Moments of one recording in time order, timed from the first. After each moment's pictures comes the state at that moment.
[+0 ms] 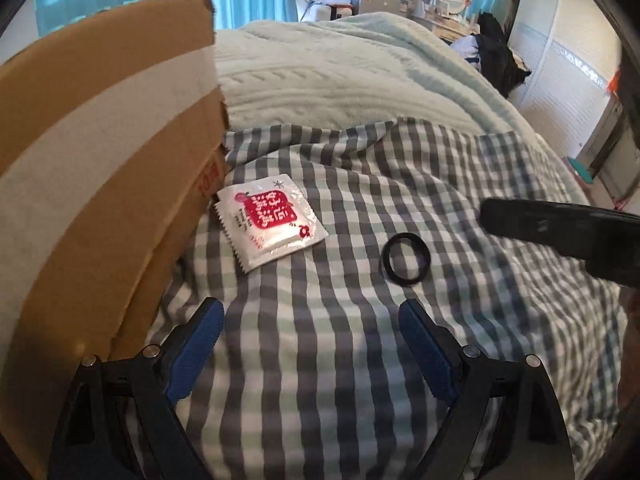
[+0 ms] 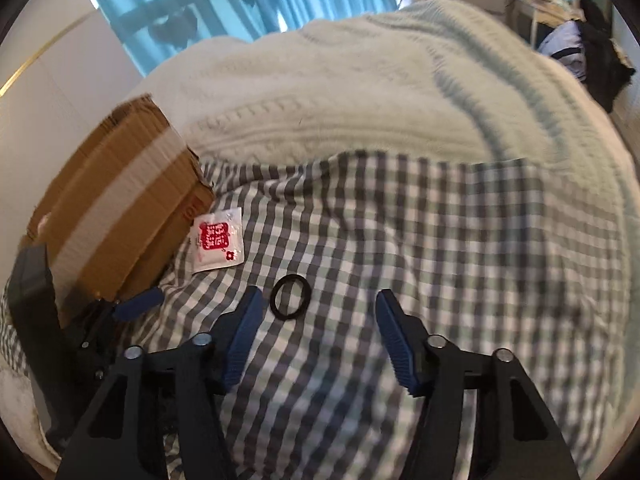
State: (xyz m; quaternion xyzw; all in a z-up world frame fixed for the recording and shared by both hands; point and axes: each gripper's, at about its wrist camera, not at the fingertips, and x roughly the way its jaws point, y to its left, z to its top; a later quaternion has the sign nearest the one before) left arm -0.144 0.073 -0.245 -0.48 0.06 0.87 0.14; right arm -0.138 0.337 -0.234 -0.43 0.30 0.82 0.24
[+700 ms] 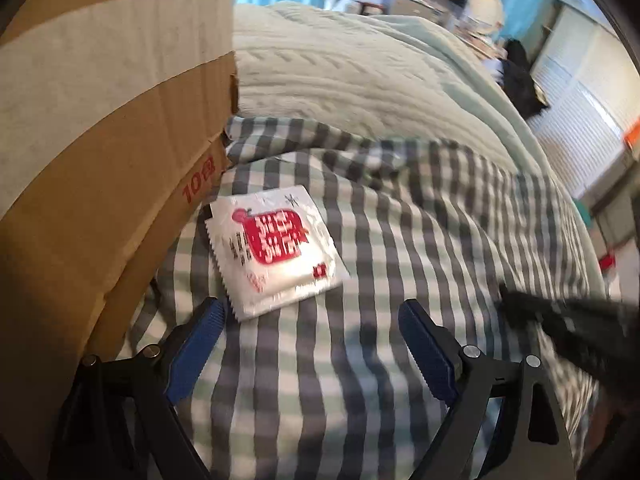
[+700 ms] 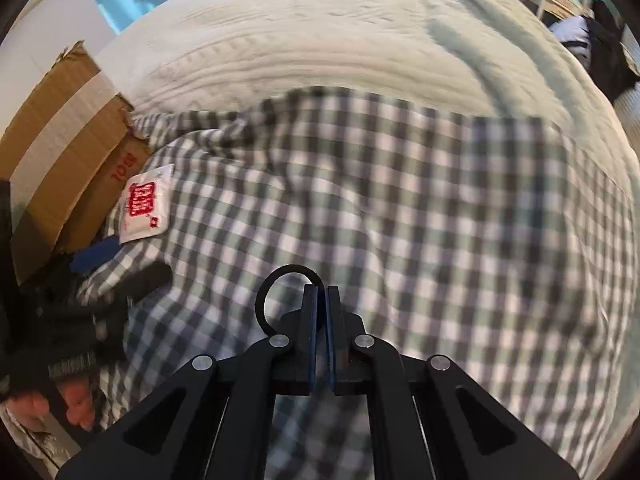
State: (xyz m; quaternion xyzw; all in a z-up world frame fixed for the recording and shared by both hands) left arm -0.187 0.063 -0.266 -0.51 -0.03 0.85 0.12; right arm -0.123 0.353 -0.278 -0.48 0.29 0.79 0.26
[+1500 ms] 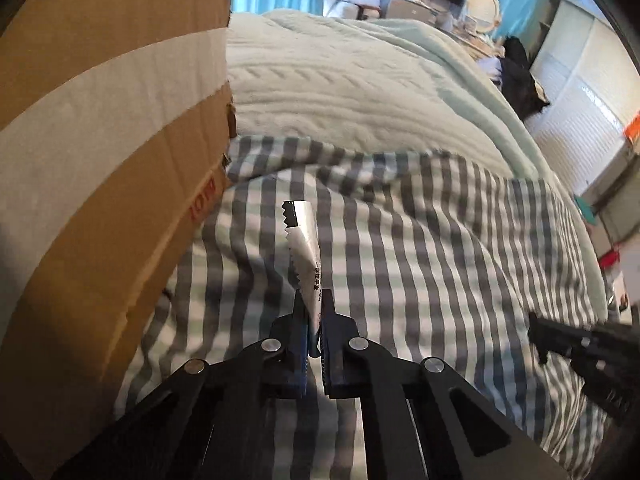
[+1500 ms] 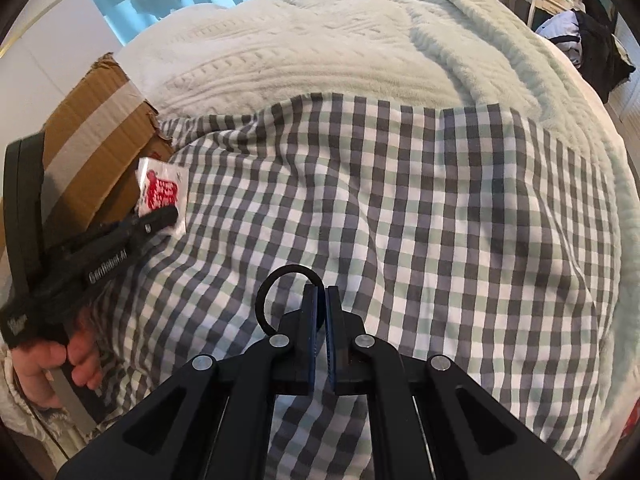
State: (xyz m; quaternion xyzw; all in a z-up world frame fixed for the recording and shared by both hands) left arm -0.184 0.067 -0.252 -0.50 -0.01 0.86 0.13; right arm -0.097 0.333 -0.244 -0.46 0.29 0.80 0.26
